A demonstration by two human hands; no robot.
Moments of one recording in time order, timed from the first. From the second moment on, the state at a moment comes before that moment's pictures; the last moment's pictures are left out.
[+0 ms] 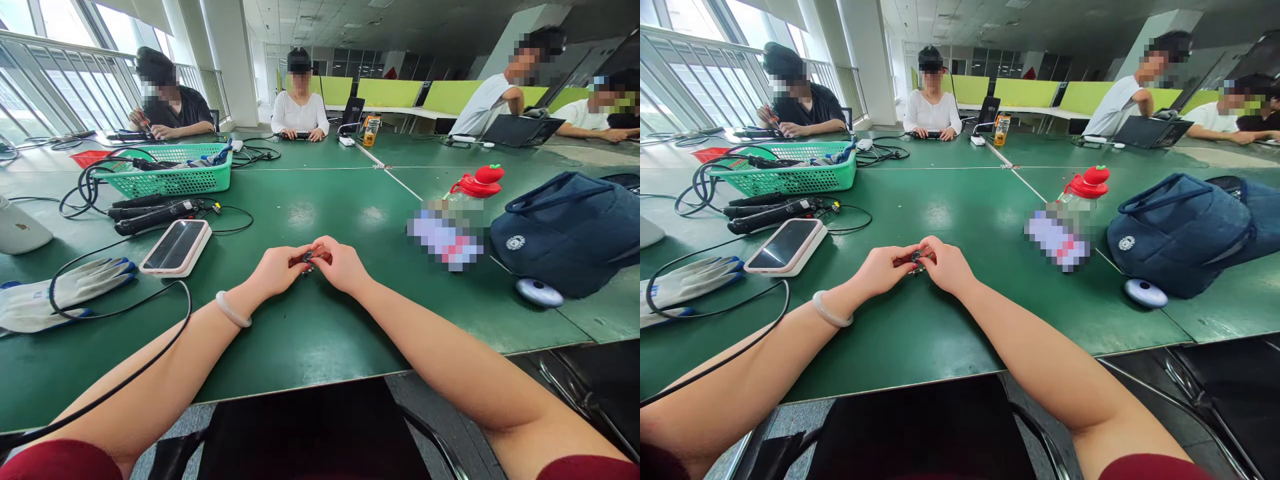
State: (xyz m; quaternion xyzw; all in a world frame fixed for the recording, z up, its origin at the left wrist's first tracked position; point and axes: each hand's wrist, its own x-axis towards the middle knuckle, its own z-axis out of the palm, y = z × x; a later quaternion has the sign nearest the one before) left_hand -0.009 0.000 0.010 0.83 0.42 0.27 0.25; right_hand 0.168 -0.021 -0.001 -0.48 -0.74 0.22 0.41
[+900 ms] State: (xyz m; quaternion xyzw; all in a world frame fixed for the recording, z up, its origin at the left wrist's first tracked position) left_hand -0.012 0.010 0.004 0.78 0.47 0.30 0.29; right_hand 0.173 -0.013 -0.003 -0.56 -0.78 0.14 0.22
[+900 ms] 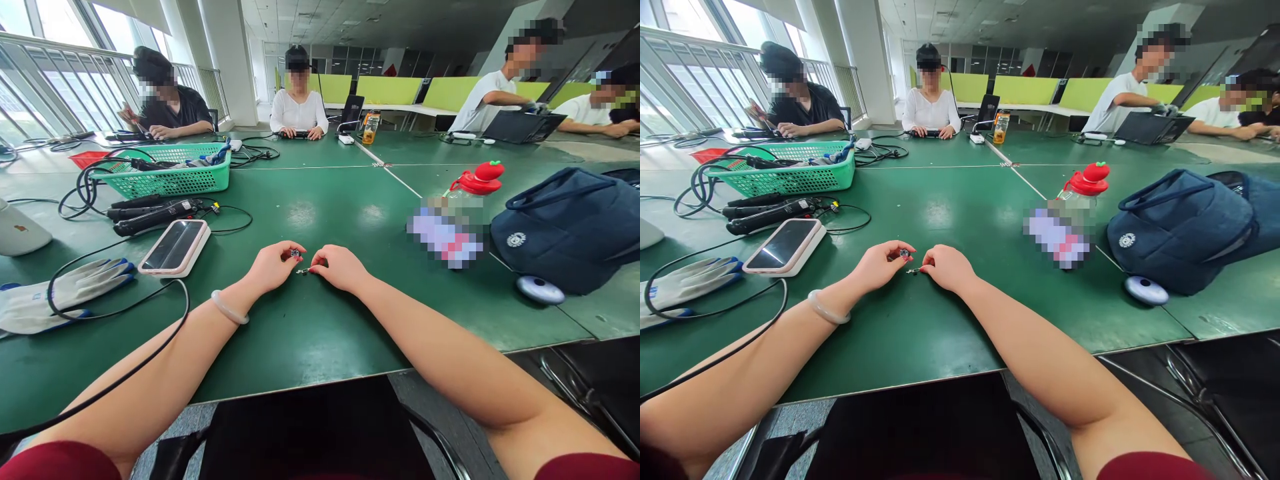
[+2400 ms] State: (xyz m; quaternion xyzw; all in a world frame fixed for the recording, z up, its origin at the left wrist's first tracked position) left_hand -0.015 0.012 0.002 0.78 0.51 0.27 0.26; right_hand 0.175 -0.007 -0.006 -0.60 -0.77 0.11 0.19
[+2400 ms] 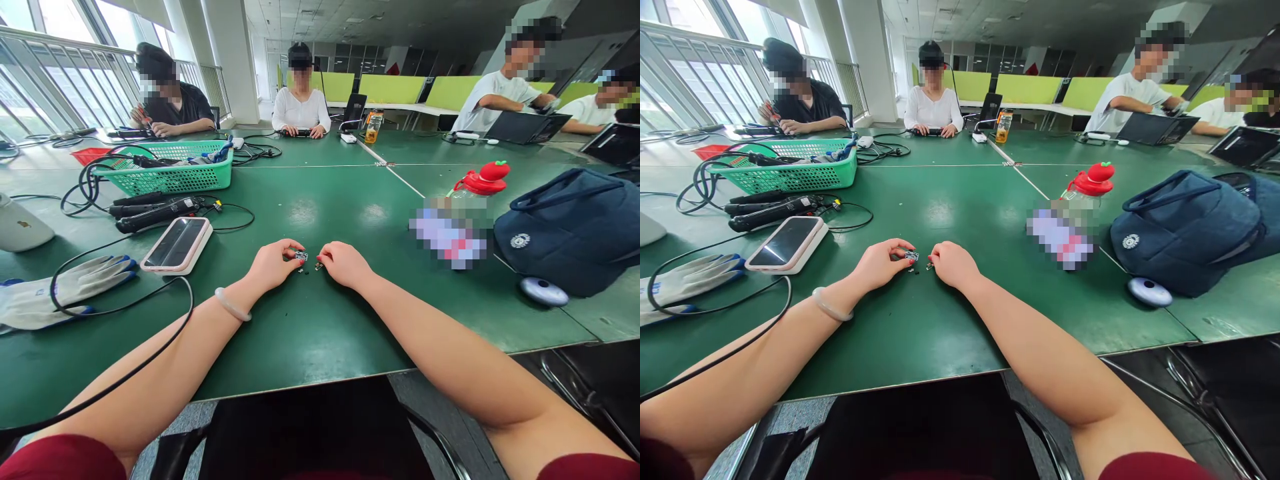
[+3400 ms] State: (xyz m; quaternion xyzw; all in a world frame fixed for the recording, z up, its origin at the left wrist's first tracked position) left_hand -0.014 0.011 0.002 0.78 0.51 0.25 0.27; right_hand 0.172 -0.007 -0.010 -0.57 -0.81 0.01 0.12
